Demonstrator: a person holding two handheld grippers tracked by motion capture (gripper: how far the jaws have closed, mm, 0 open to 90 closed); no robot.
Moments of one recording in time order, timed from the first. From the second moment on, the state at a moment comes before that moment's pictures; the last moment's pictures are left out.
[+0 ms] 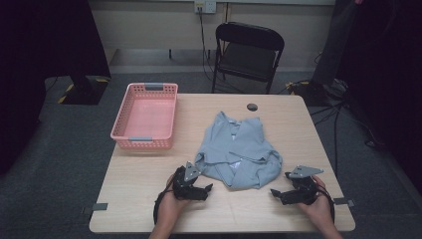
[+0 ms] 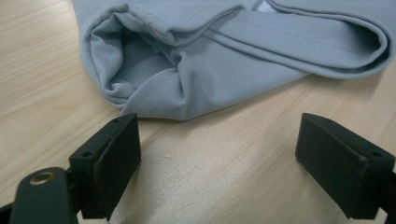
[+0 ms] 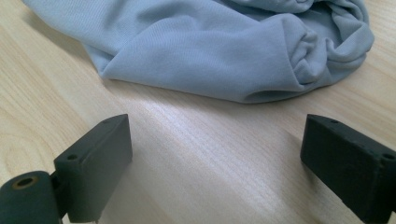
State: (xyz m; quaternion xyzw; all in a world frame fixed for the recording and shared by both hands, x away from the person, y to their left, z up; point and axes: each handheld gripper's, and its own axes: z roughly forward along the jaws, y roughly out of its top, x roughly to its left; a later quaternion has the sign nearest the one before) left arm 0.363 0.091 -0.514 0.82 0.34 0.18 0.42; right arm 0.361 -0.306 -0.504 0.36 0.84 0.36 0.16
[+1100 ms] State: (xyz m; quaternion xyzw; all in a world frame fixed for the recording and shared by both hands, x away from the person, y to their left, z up) left arm 0.365 0.092 -0.515 0.81 0.37 0.19 0.41; right arm 0.421 -0.243 -0.460 0.36 0.83 0.40 0.15
